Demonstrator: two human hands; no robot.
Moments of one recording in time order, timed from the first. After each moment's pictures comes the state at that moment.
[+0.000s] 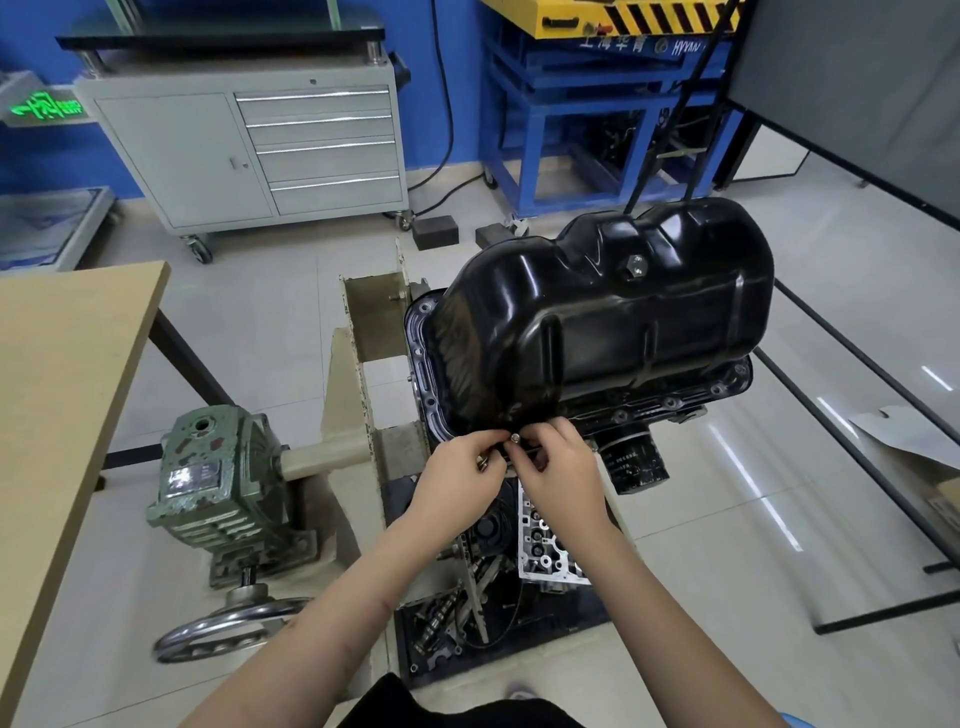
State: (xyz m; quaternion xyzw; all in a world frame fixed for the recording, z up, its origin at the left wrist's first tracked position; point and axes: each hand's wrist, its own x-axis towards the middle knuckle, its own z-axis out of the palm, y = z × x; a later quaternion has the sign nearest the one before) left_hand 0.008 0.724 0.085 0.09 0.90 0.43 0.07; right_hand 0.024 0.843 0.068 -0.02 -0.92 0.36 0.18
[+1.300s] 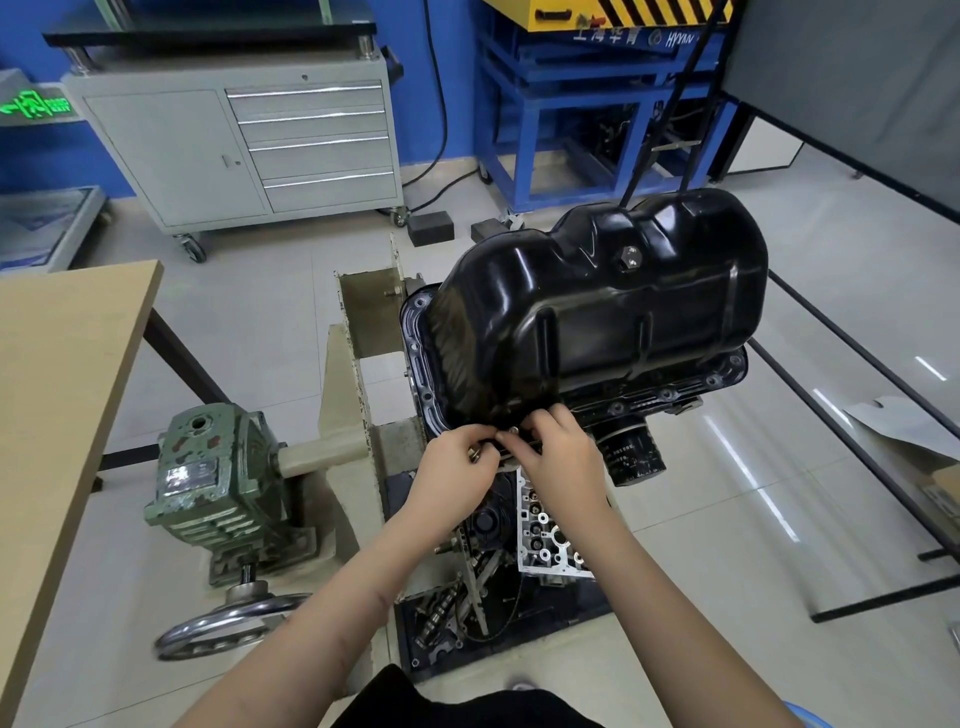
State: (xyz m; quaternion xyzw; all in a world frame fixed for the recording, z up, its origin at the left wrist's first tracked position) left_hand 0.007 0.723 0.083 0.05 0.88 0.46 0.08; right_hand 0.018 0.846 0.070 -0.06 -0.95 0.28 0.12
